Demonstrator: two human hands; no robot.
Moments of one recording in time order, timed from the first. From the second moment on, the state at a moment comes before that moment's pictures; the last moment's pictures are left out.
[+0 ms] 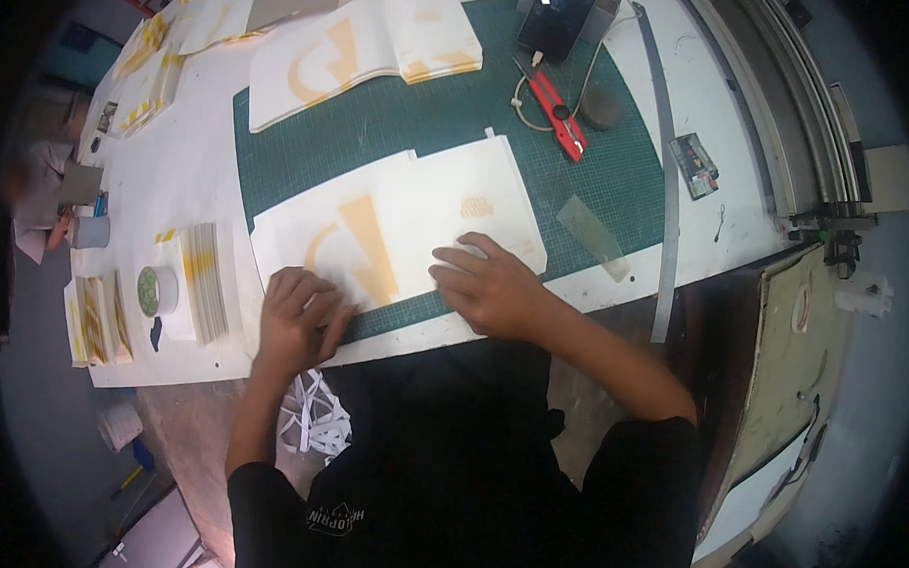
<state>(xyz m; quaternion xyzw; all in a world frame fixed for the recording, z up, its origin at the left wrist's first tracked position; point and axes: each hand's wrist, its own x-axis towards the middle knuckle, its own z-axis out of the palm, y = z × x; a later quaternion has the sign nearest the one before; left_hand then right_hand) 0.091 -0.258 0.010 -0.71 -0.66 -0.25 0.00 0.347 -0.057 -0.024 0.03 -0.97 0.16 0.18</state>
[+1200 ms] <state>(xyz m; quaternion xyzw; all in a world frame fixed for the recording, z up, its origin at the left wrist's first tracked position) 0.097 -0.222 -0.017 -0.66 -0.70 -0.27 -0.04 0.303 0.100 -0.003 -0.25 -0.93 0.28 0.04</state>
